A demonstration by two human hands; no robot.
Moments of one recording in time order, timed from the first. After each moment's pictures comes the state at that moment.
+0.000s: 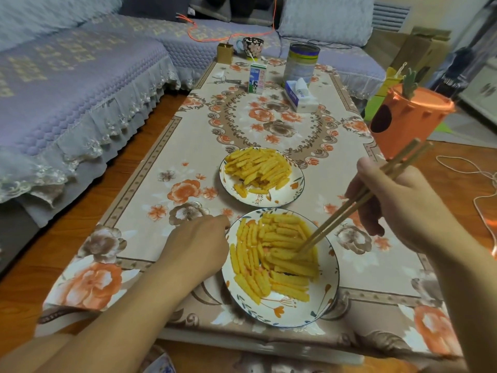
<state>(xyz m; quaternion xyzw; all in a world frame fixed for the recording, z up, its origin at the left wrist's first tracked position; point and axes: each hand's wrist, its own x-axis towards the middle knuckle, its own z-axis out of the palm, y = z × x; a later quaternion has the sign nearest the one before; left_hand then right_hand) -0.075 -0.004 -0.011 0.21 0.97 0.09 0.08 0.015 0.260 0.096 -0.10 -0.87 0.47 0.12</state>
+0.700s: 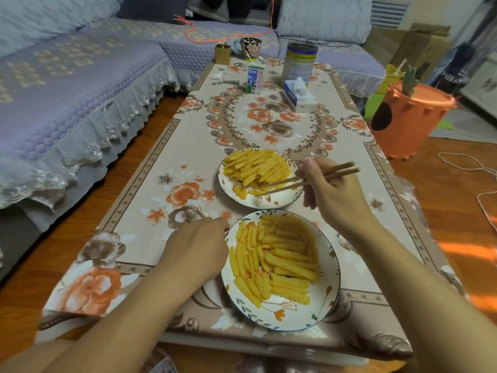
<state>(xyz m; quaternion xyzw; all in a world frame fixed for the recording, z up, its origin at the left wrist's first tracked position) -0.077 -0.001 -0.017 0.21 0.97 0.09 0.07 -0.045 0.236 0.040 -0.07 -0.85 0.49 0.19</state>
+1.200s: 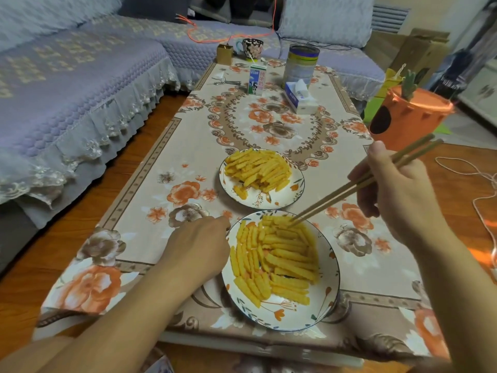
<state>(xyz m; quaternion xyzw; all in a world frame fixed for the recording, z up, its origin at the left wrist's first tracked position) -0.078 -0.003 -0.016 0.22 0.97 0.09 0.07 -0.001 0.257 0.089 -0.13 -0.82 0.51 0.22</state>
